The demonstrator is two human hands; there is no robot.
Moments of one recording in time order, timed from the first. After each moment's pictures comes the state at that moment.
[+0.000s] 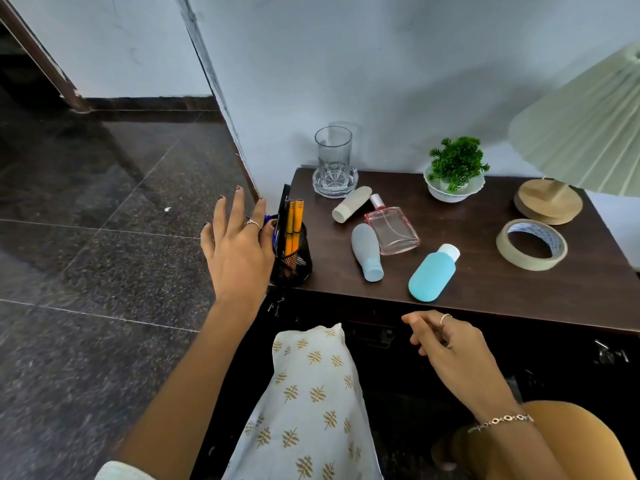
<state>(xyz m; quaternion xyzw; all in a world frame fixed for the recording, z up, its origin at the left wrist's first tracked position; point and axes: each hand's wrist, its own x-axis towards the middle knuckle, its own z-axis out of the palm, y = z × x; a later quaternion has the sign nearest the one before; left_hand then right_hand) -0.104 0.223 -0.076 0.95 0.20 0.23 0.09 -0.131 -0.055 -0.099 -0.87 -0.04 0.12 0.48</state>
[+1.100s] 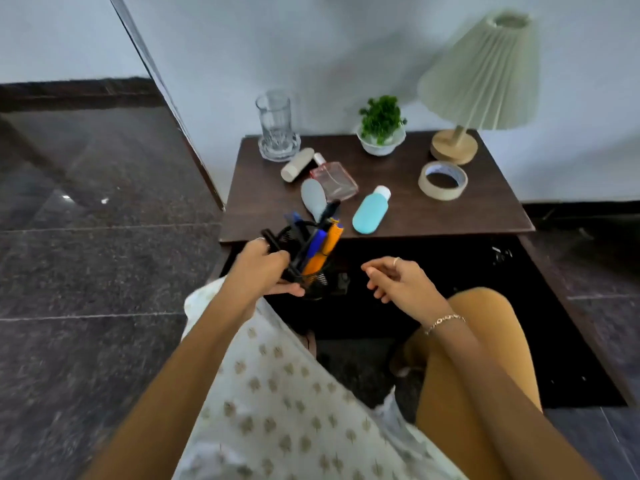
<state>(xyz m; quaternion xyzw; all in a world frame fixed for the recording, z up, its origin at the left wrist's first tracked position) -0.190 0.143 -0.049 0.72 0.26 -0.13 0.63 -0.167 -0.076 -0.111 -0.84 -0.01 0.17 0.52</state>
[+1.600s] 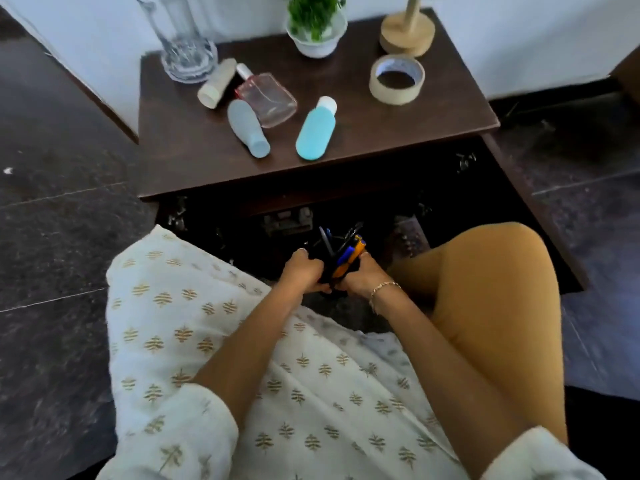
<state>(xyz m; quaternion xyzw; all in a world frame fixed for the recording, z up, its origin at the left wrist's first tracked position) -0.192 0.045 -0.226 0.72 0.27 -0.32 0.56 -0.211 -0.078 -0.229 -0.76 0.24 0.31 0.52</state>
